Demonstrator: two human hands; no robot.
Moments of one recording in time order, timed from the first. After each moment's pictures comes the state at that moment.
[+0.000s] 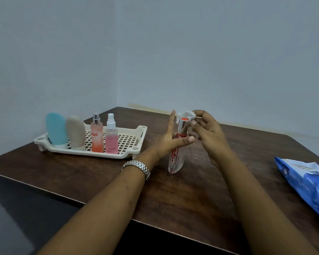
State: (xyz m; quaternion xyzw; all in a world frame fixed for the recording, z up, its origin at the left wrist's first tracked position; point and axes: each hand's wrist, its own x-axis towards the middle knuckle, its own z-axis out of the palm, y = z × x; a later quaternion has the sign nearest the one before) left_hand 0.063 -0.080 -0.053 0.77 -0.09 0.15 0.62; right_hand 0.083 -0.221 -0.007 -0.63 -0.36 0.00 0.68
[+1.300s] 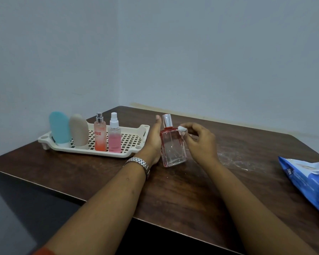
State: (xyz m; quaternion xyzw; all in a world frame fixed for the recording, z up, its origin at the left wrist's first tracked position) left_hand 0.069 -0.061 -0.059 0.54 0.09 0.14 0.83; right_hand 0.094 -0.196 -0.040 -0.75 -0.34 -0.19 0.54
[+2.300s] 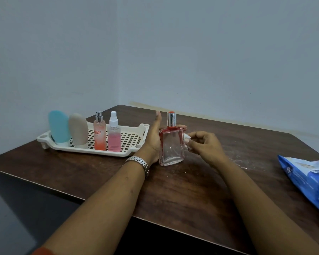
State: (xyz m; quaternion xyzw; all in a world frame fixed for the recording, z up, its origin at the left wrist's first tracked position) left_hand 0.045 -0.073 -0.043 0.51 0.00 0.08 0.86; right_hand 0.108 -0.217 -0.045 -0.72 -0.31 0.05 0.61
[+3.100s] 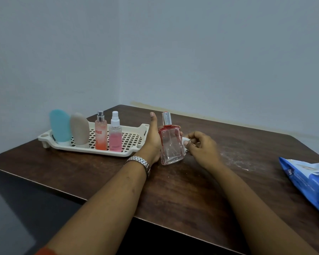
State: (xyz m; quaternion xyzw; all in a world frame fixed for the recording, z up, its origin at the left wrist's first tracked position) left_hand 0.055 -0.068 -0.047 0.49 0.07 0.12 0.86; right_hand 0.101 -0.209 -0.050 -0.82 -0.32 -0.10 0.47
